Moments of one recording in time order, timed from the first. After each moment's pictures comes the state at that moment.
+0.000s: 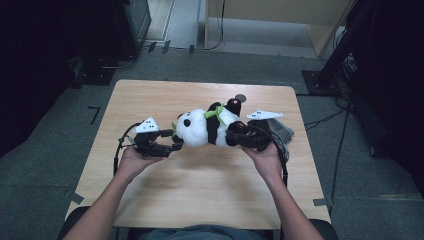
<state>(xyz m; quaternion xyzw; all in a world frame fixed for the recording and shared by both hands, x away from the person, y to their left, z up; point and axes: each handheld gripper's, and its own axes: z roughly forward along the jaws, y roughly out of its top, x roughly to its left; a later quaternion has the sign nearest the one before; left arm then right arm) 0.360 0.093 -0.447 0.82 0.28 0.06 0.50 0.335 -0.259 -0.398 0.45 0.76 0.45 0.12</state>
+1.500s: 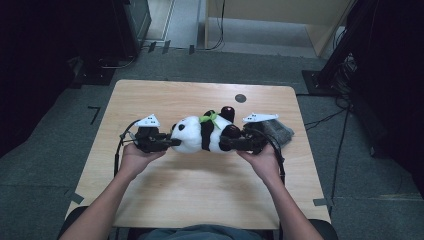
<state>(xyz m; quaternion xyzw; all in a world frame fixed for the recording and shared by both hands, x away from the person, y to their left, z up) 0.367 0.093 -0.439 0.82 0.31 0.01 0.48 0.338 -0.254 -0.411 0.43 0.77 0.47 0.06</state>
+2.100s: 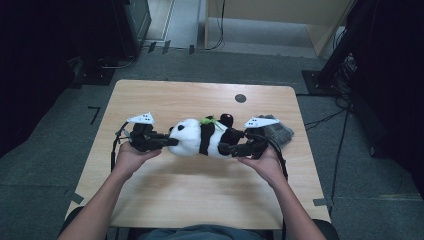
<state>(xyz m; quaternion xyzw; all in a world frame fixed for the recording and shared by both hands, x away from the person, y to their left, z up) 0.370 0.104 -0.430 0.82 0.30 -0.04 0.49 0.337 -0.261 -0.429 0.38 0.78 0.49 0.05</state>
